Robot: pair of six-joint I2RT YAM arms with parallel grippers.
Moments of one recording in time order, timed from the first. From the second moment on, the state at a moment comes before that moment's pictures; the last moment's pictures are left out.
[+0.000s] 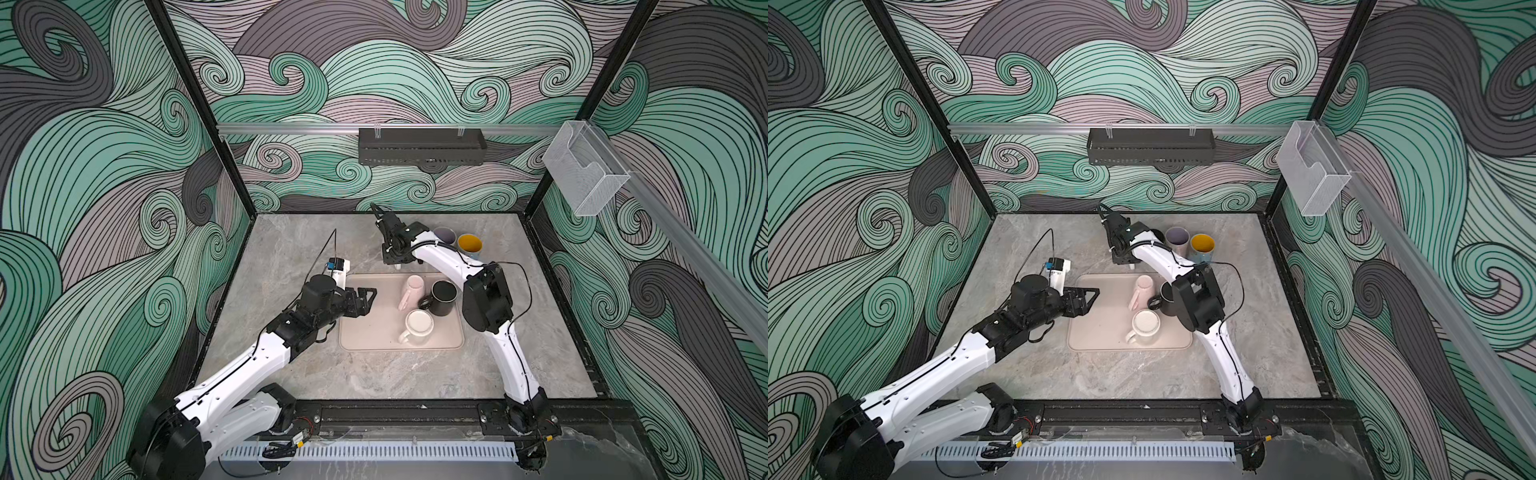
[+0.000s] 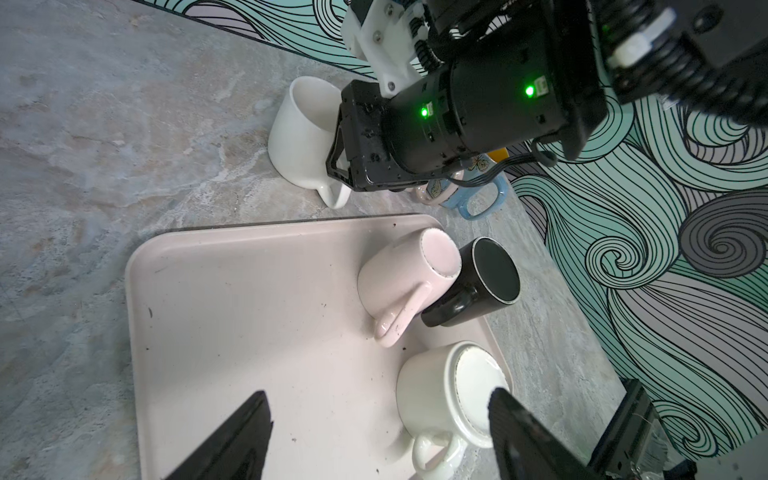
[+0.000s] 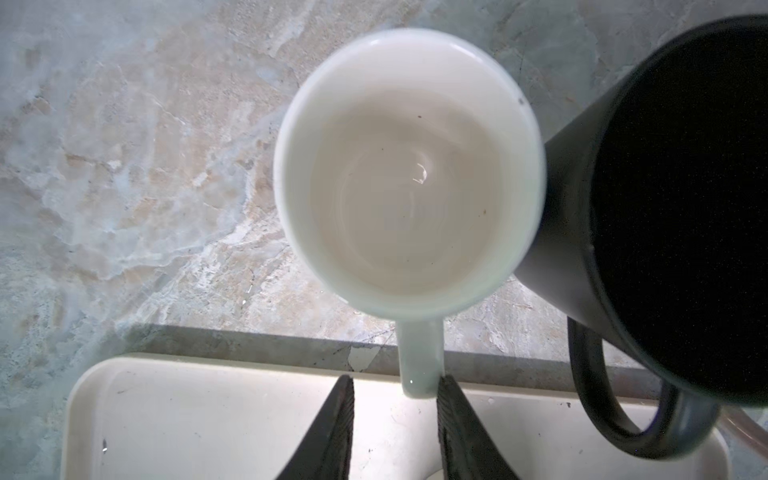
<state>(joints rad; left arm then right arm) -0.57 0.99 0.61 -0.10 0.12 -0.52 0.65 2.34 2.12 -0.93 0.22 0.47</state>
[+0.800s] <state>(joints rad) -0.63 1.13 0.63 -0.13 0.10 -0.44 0.68 1.68 1.45 -0.60 0.24 0.32</state>
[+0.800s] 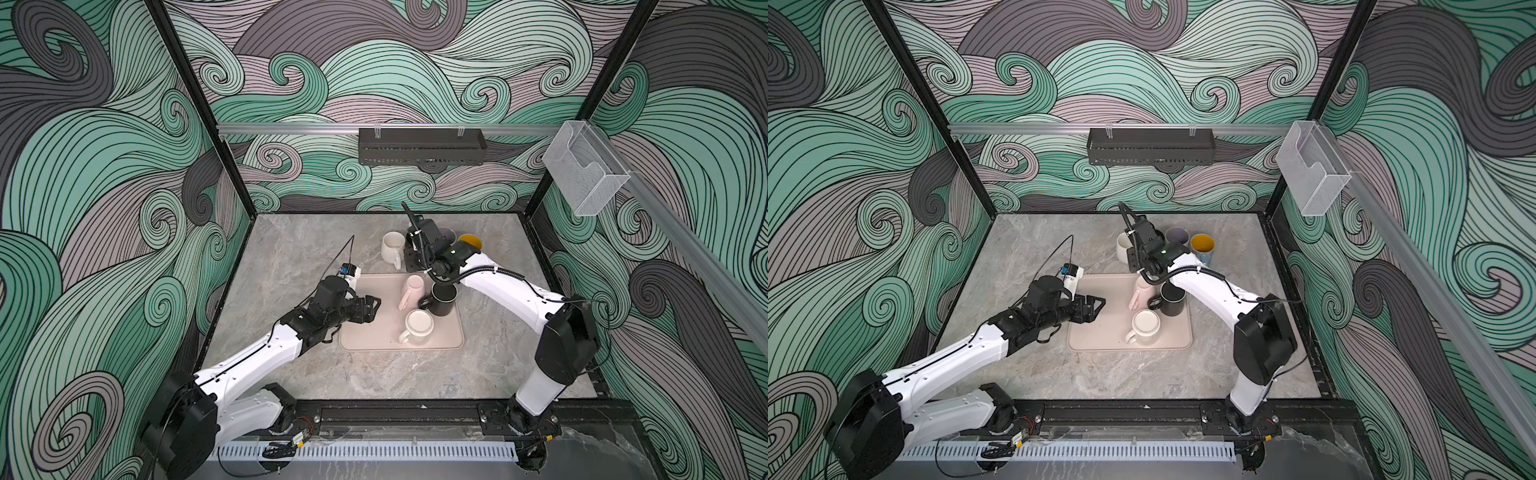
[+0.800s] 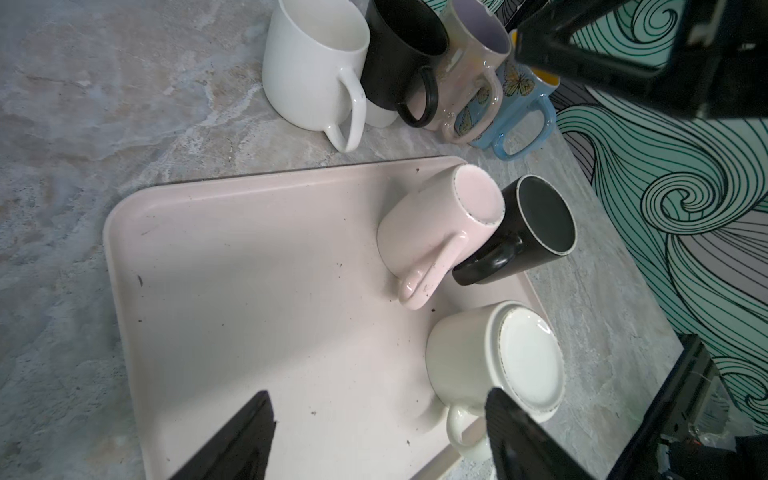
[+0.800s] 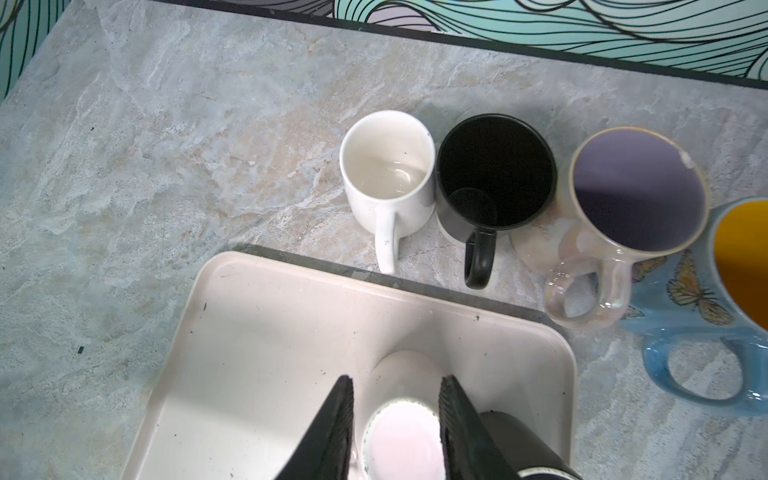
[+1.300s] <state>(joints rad) -0.87 1.19 0.70 -0.16 0.06 -0.30 0.68 1.57 1.26 -0.57 0.23 0.32</state>
